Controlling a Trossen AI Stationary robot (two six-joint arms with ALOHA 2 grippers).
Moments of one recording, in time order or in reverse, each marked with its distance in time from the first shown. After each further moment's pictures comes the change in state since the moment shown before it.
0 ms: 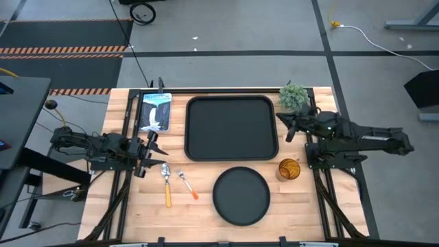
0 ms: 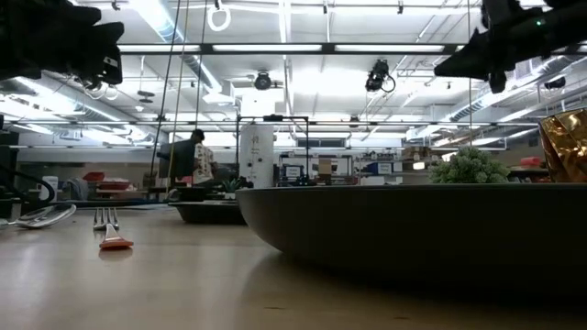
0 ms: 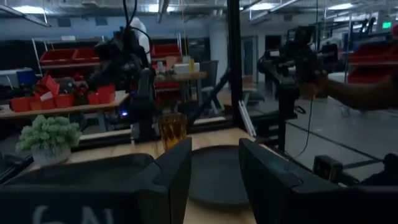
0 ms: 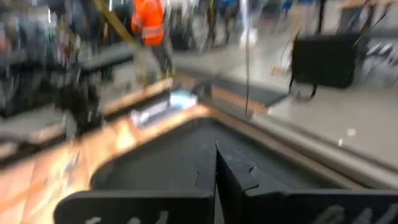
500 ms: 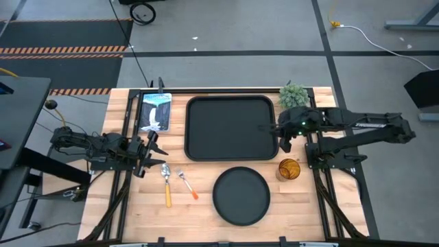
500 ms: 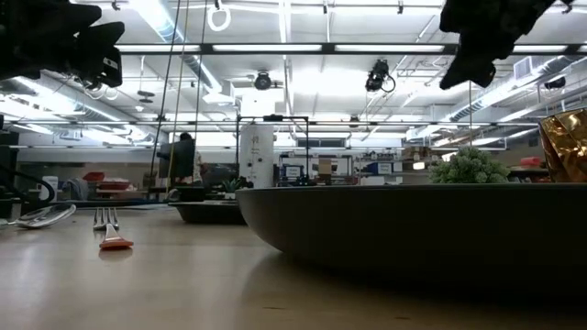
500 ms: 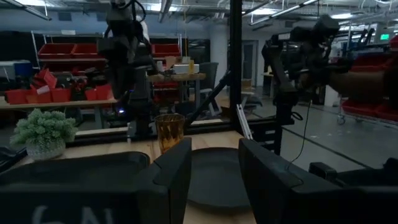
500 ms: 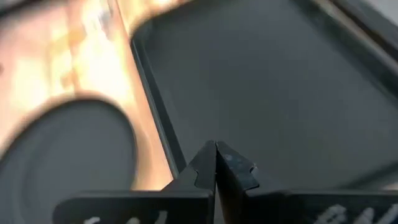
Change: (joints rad) left arm 0.000 0.000 0.000 0.006 -0.001 -0.044; right arm 0.029 0.429 0.396 -0.569 -0.306 0.029
